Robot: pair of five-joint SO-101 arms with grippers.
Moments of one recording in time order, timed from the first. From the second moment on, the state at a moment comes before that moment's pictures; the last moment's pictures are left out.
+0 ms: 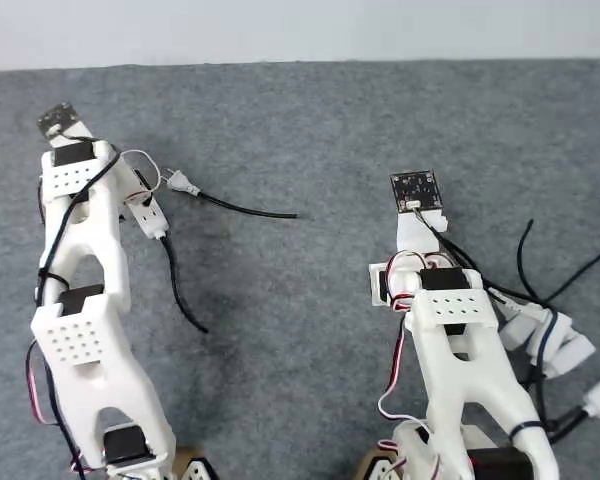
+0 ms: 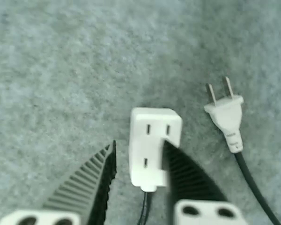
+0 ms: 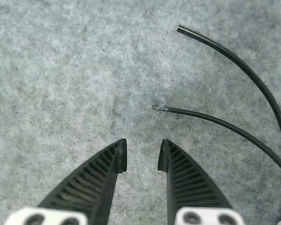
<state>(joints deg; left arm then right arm) -17.6 38.1 -22.9 75.6 30.4 -5.7 -25.1 53.2 45.3 2.2</state>
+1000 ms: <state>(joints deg) -14.2 49.7 -32.1 79.9 31.3 -5.6 -25.1 53.7 45.3 2.2</state>
